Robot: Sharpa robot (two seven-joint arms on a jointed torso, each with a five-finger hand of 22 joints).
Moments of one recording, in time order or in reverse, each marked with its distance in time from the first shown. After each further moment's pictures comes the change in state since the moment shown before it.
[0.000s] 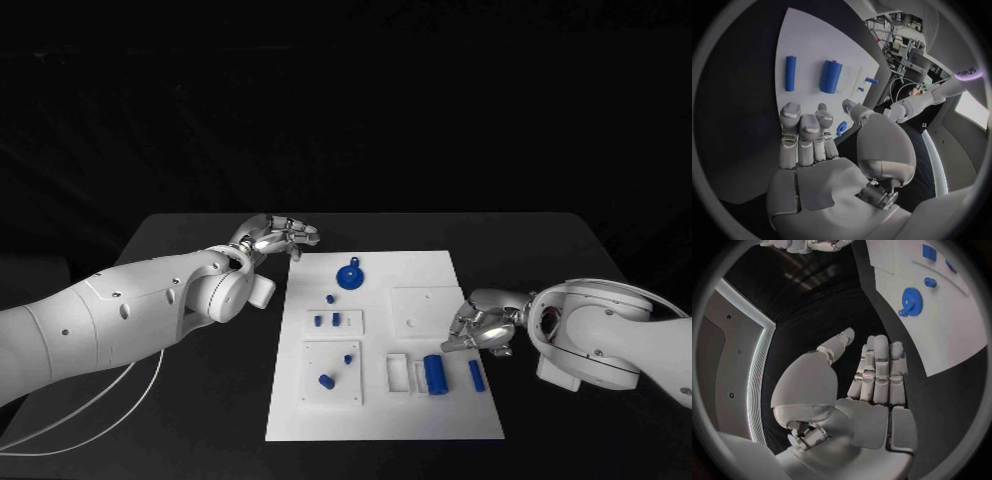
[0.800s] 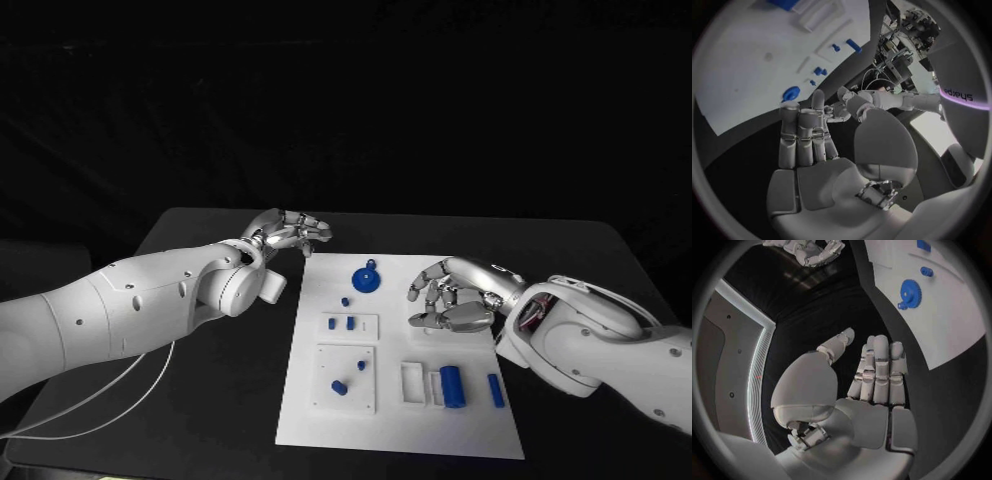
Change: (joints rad) left arm 0.034 -0.011 0.004 0.016 -0.013 -0.001 0.000; left_hand 0.000 0.000 0.000 0.000 0.000 0.001 0.001 0.000 0.000 0.001 0.002 0.000 0.000 0.000 0.000 0.000 0.000 0.000 0.002 -0.002 0.000 -0.001; right arm -0.035 0.103 0.067 -0.028 -0.230 -0.343 0.384; right_hand 0.133 -0.046 -0.015 -0.175 0.000 -0.040 0.049 -0.031 -0.085 0.180 0.032 -0.658 -0.663 0.003 0.028 -0.139 -0.157 -0.018 -0.018 0.018 -0.100 0.000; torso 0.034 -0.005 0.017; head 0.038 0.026
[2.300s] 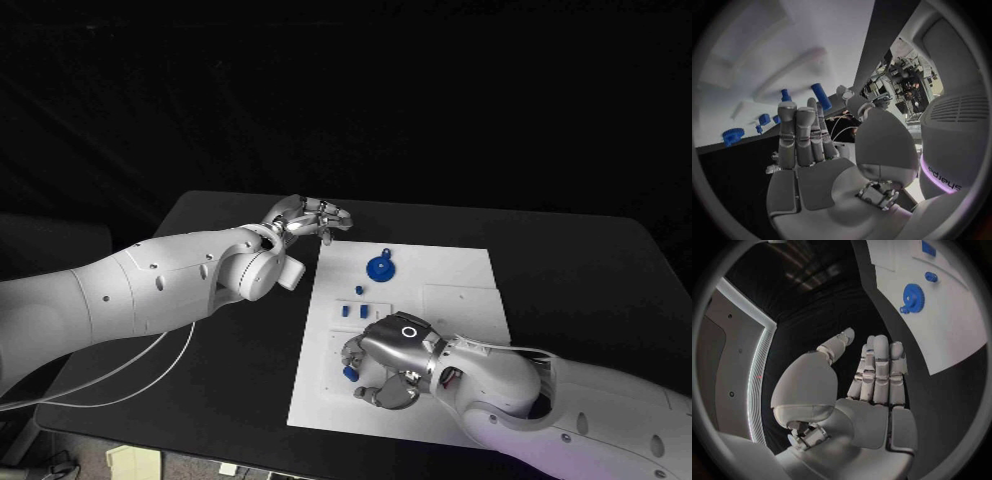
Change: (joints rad) left arm 0.004 0.004 0.001 0.017 -0.003 -0.001 0.000; left_hand 0.000 0.000 0.000 0.000 0.000 0.004 -0.003 0.000 0.001 0.003 -0.002 0.000 0.000 0.000 0.000 0.000 -0.001 0.000 -0.002 0.002 0.000 -0.001; right arm -0.133 0.279 -0.091 -0.039 -0.522 0.006 -0.026; right_hand 0.005 -0.022 0.041 -0.048 0.004 -0.016 0.041 -0.012 -0.016 -0.182 0.063 -0.308 -0.341 -0.028 0.080 -0.020 0.008 -0.013 -0.031 0.014 -0.006 0.000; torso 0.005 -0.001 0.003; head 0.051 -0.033
